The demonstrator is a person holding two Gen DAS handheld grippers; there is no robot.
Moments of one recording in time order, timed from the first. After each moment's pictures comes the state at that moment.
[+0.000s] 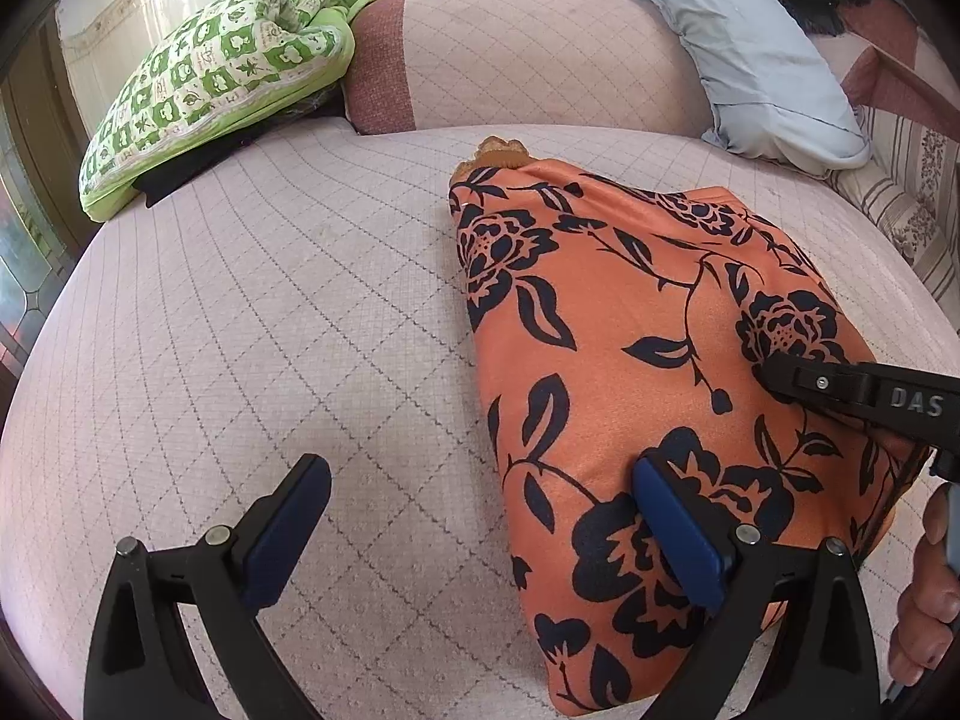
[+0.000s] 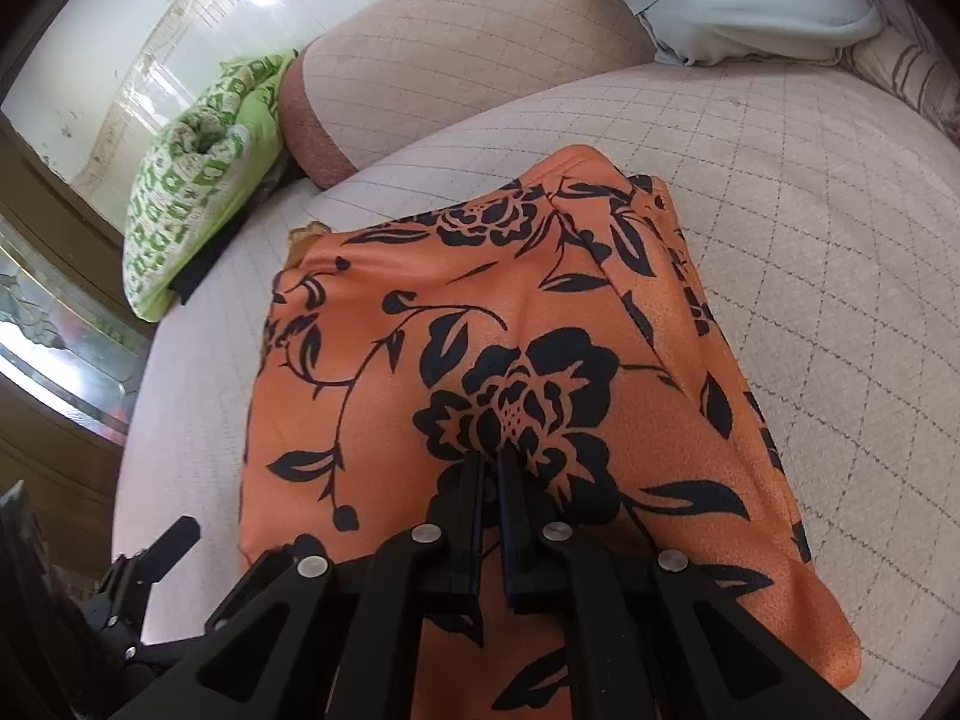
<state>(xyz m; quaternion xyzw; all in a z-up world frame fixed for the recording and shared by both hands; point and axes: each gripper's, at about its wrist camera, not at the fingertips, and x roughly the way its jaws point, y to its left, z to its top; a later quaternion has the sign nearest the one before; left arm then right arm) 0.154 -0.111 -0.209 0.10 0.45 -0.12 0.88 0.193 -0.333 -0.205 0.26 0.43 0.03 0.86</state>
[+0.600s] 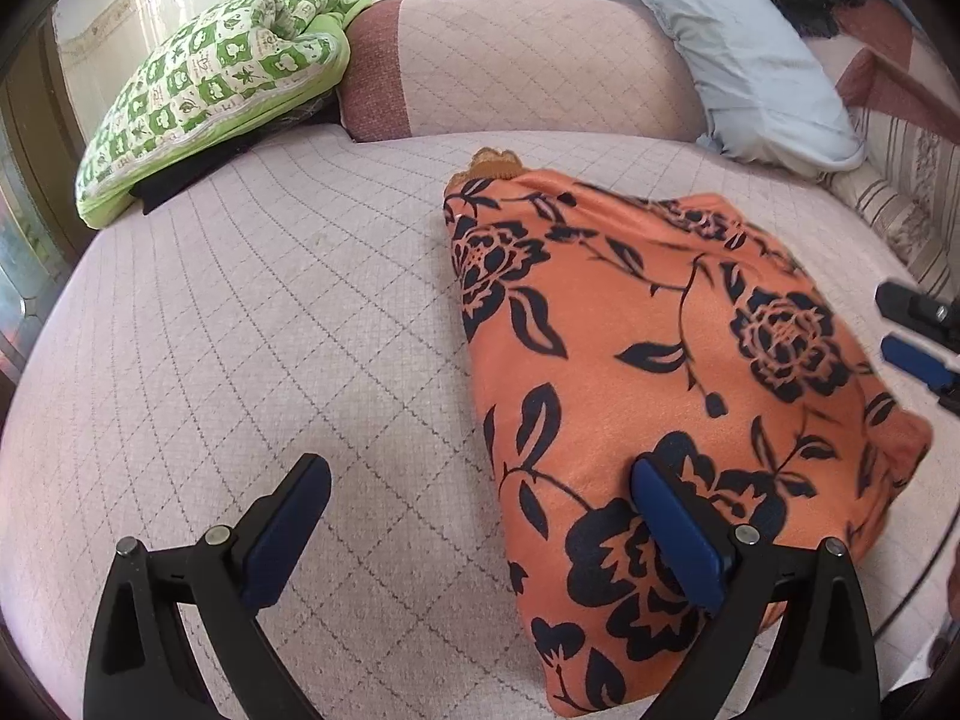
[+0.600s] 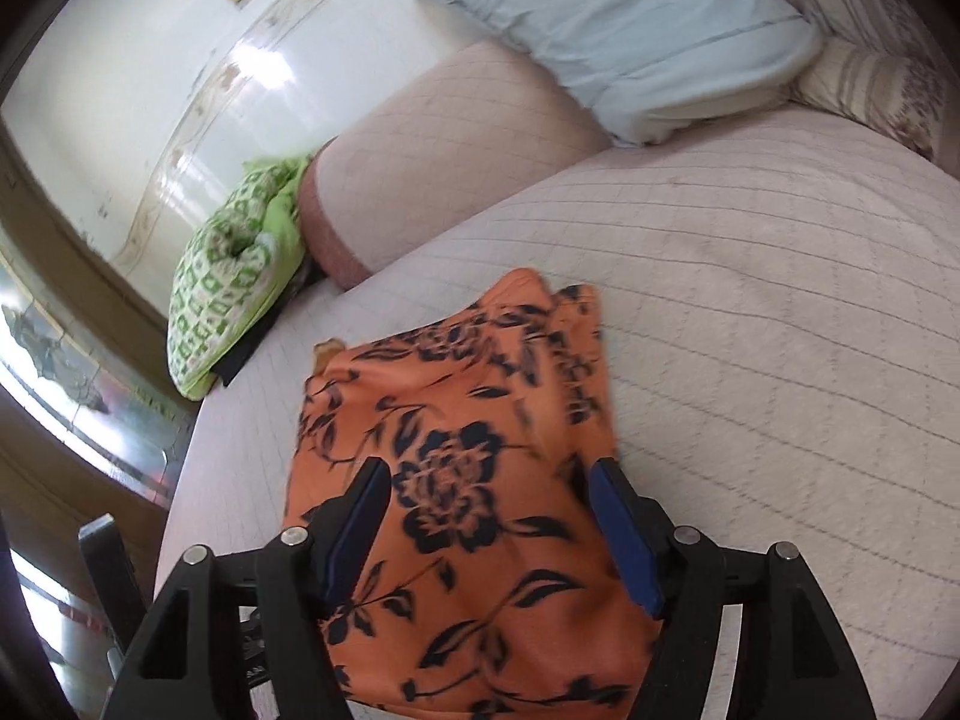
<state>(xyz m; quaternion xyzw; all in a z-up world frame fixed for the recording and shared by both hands) 0.156 -0.109 -0.202 0.09 0.44 -0.14 0.88 0.145 -0.400 -0.175 0.31 0.34 0.02 0.89</state>
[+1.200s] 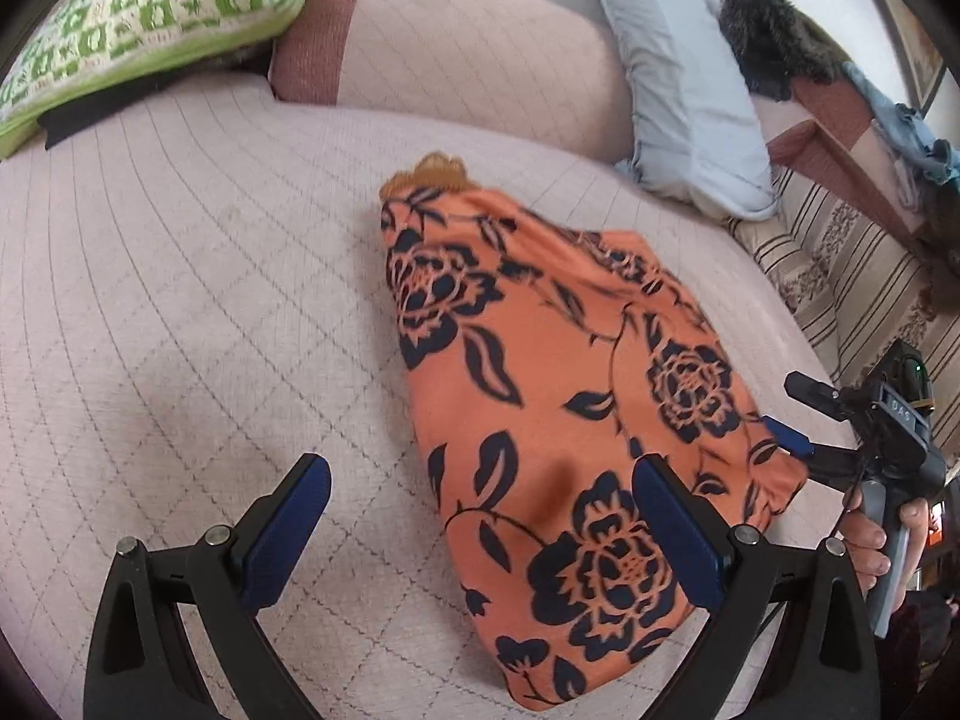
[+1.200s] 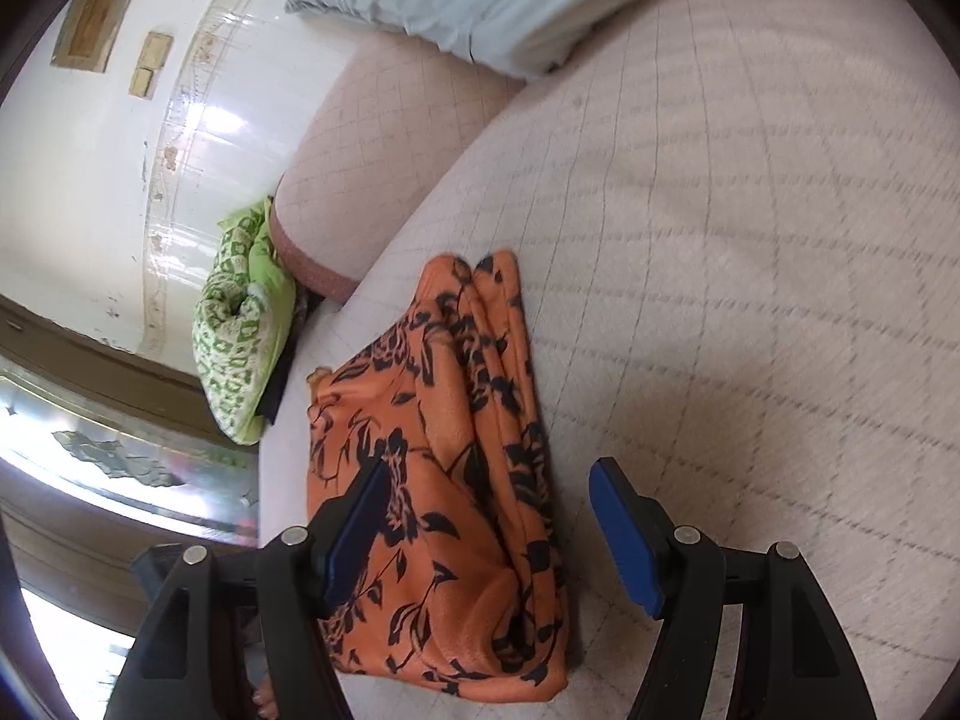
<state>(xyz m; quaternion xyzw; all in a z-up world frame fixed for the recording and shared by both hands) 0.191 -0.088 -0.199 -0.02 0.49 -0.27 0.83 0.144 -0.469 -0.221 0.46 0.37 0.08 0.80</state>
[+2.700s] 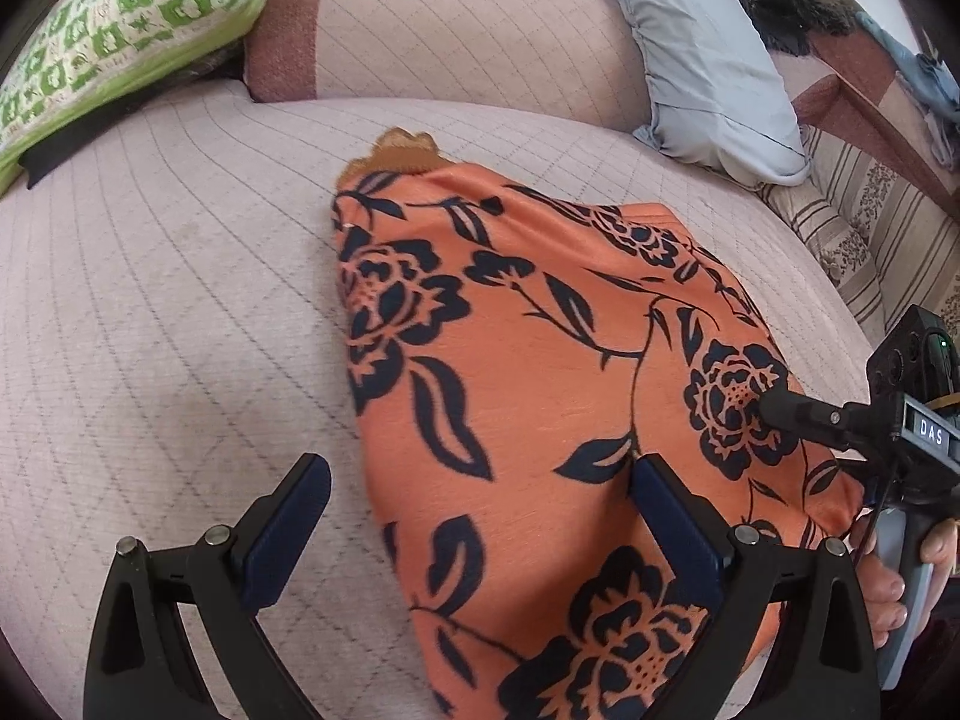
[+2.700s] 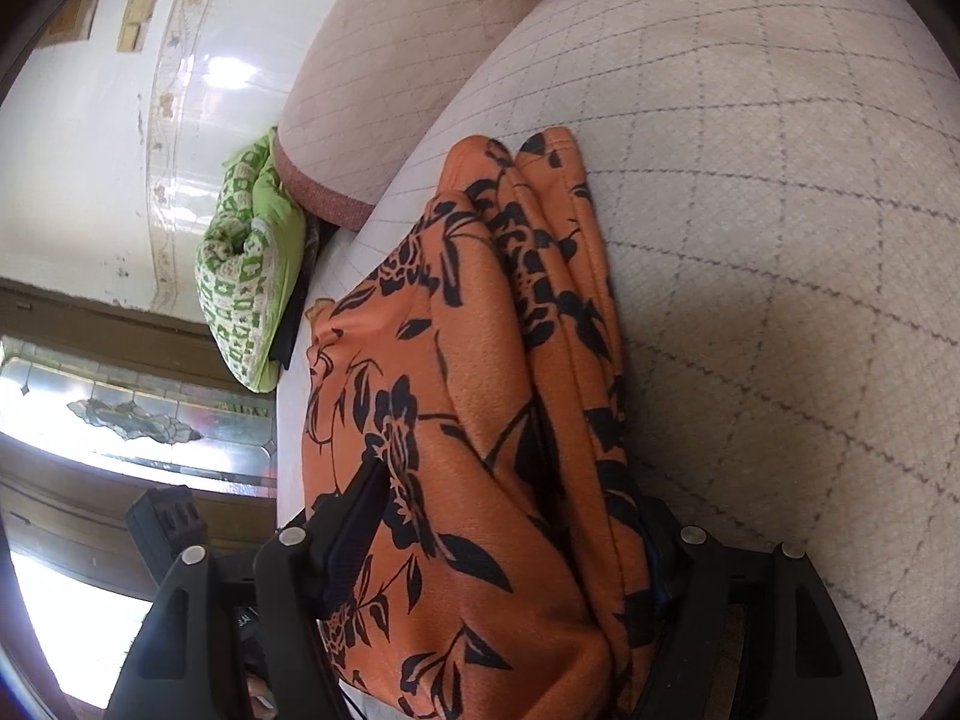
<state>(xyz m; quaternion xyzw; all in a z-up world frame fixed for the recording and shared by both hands) 0.214 -0.135 -0.221 0.03 0.50 -0.24 0.83 0.192 -0.415 -0.253 0.45 0.42 0.14 0.77</state>
